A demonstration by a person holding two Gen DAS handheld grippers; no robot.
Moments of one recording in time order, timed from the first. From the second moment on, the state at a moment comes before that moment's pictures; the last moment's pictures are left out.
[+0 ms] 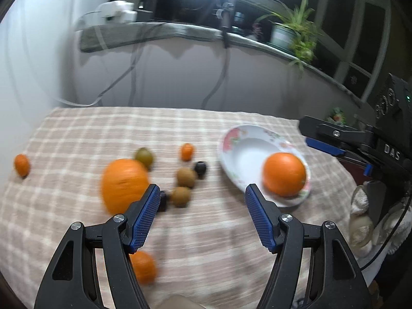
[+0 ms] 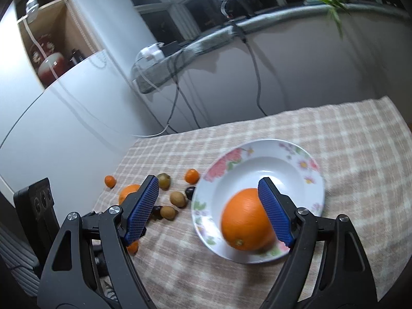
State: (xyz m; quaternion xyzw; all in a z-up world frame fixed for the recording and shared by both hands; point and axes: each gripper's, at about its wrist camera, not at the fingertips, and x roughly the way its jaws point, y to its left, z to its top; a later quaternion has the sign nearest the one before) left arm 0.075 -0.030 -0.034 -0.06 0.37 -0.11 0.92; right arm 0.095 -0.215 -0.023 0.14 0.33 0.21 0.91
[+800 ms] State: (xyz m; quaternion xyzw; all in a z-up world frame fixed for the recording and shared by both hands) left arm 0.080 0.044 -0.066 -0.14 0.40 -0.09 0.90; right arm 0.153 -0.088 -0.047 0.07 0.45 0.34 0.82
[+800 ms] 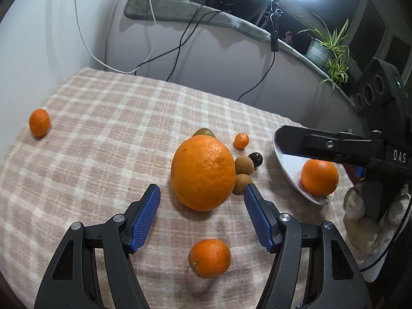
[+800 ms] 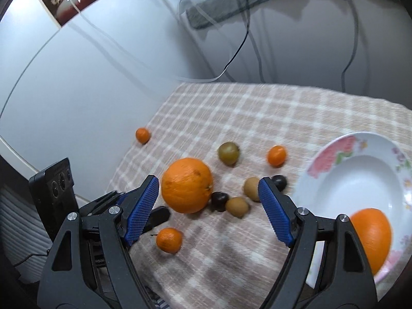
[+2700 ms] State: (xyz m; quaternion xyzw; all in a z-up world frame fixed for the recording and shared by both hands) left arm 0.105 0.024 -0.063 -0.12 0.39 -0.12 0.90; right arm 0.167 -0.042 -0.059 0.06 0.49 0.37 0.79
